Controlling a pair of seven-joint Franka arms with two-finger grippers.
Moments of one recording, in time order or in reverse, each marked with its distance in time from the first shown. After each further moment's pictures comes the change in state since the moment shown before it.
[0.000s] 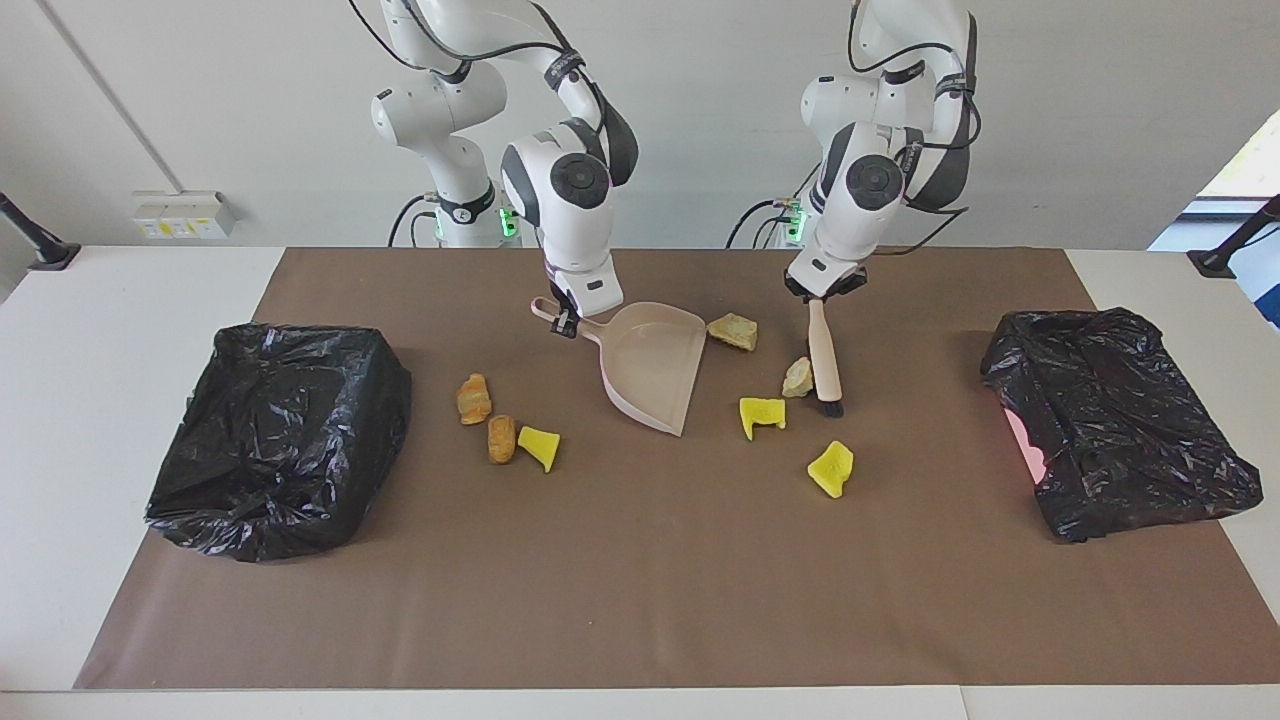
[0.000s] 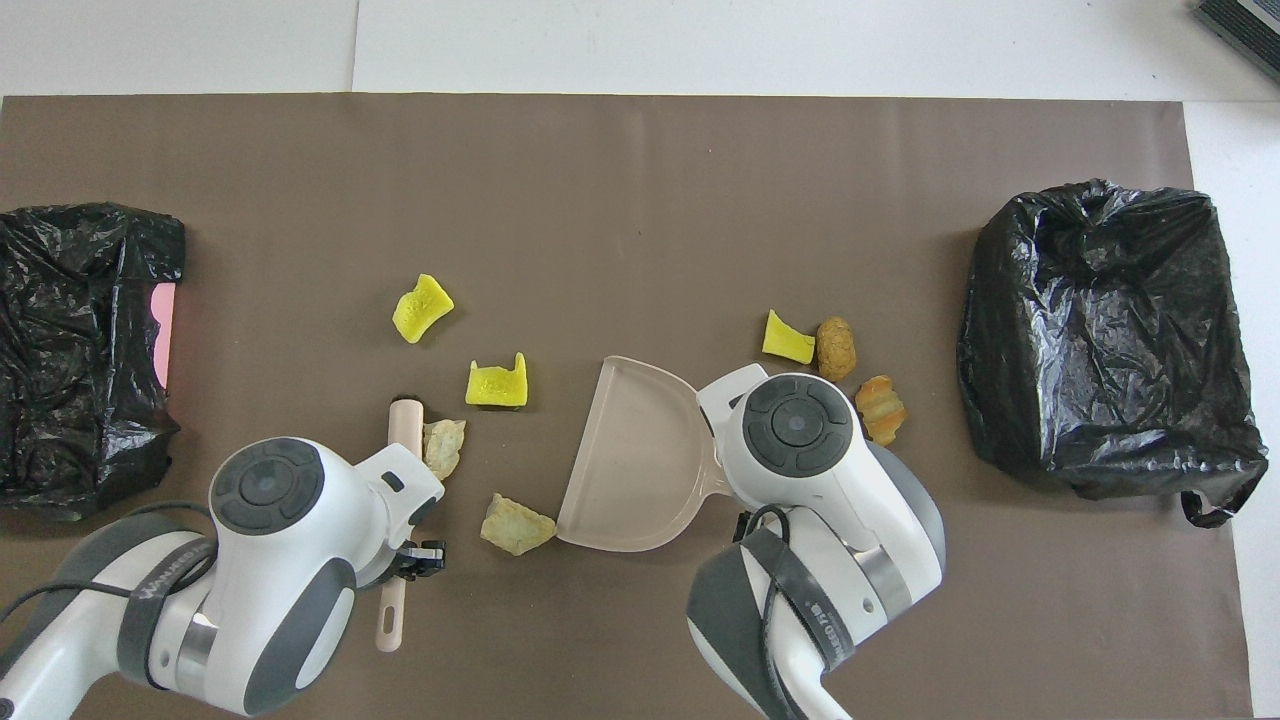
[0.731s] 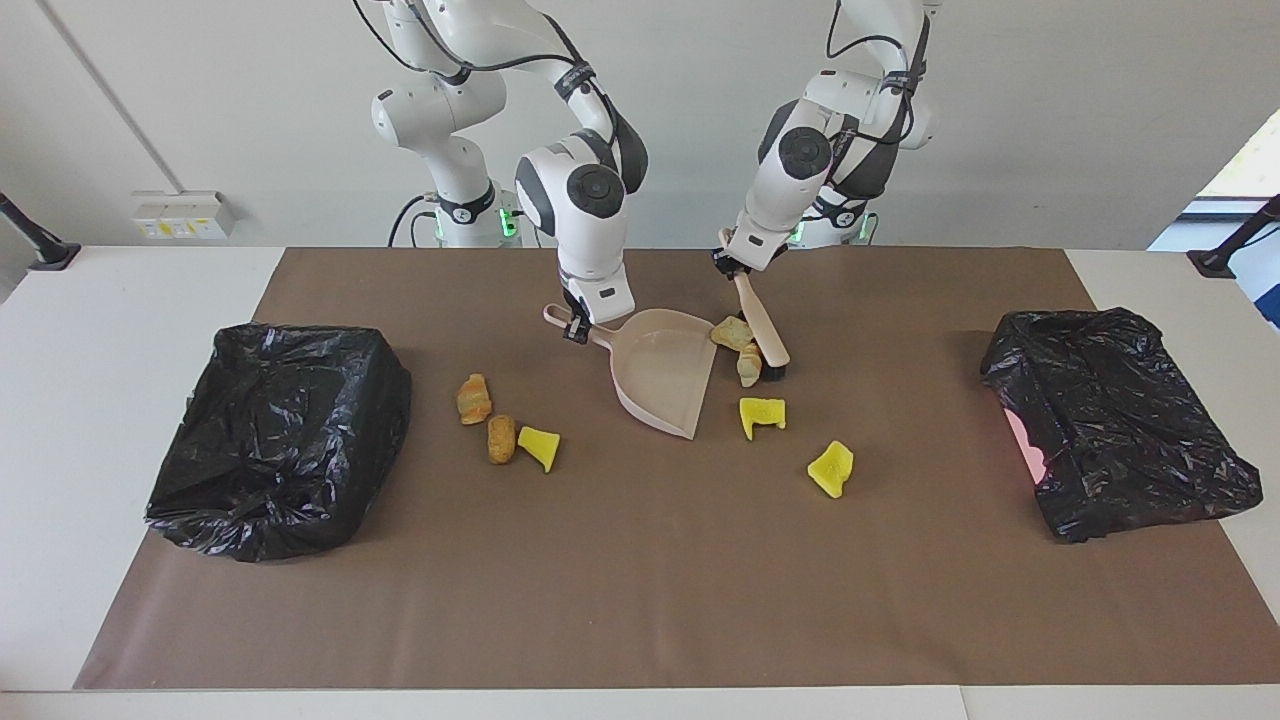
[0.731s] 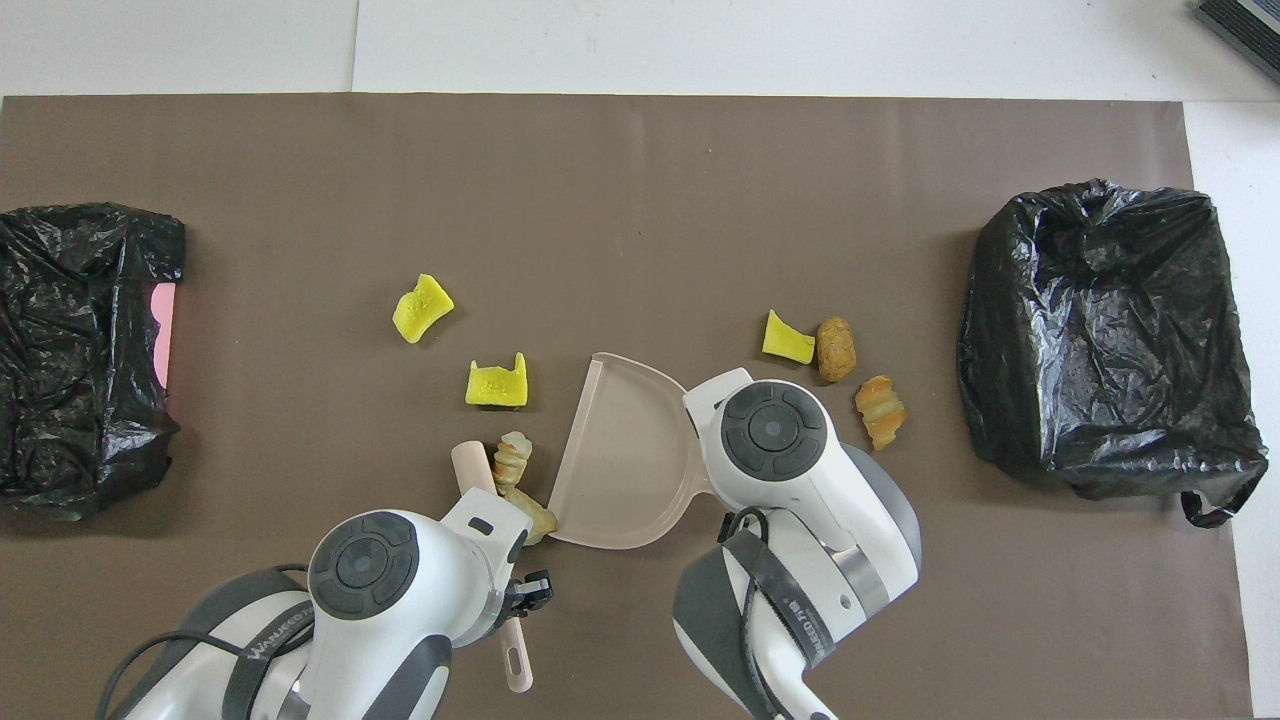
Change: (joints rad) left arm -0.196 -0.015 -0.002 -0.021 -0.212 0.138 -0.276; right arm 0.009 0.019 -0.001 0.001 0.001 0.018 0.021
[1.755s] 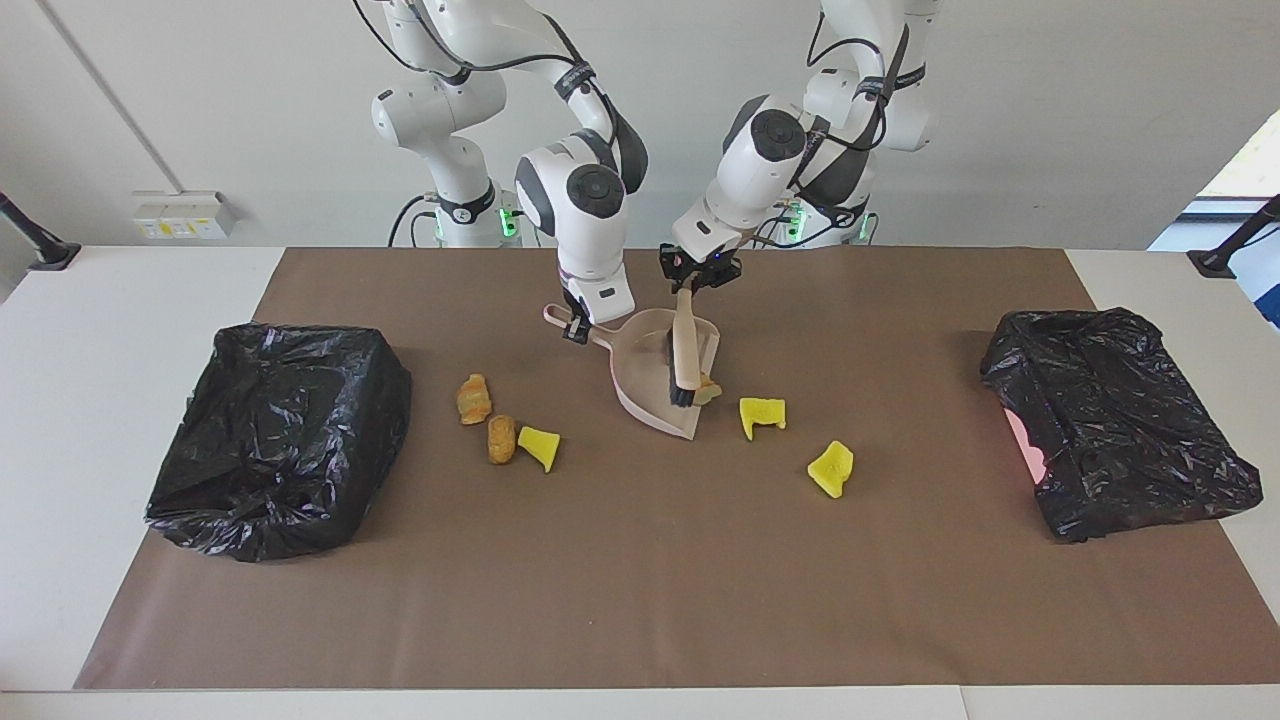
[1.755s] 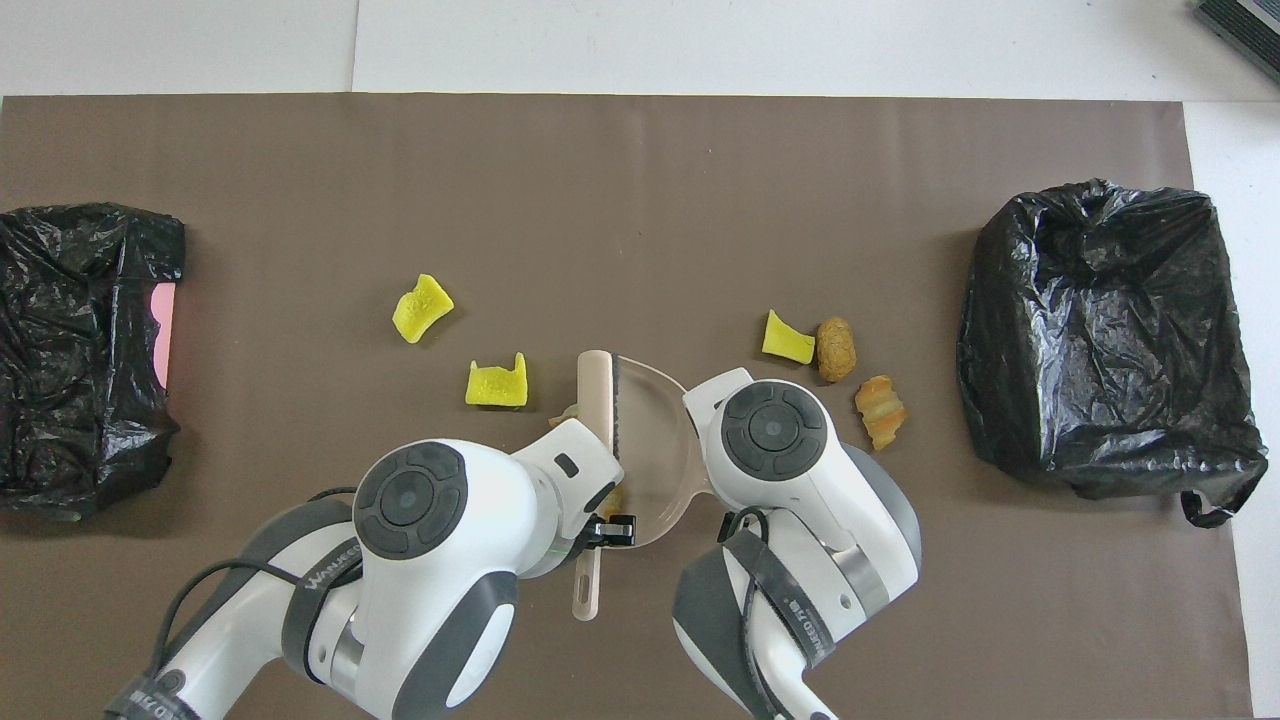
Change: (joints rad) left arm -0.024 0.163 0.017 0.285 -0.045 0.052 0.299; right arm 0.000 0.000 0.000 0.000 0.001 0.000 0.000
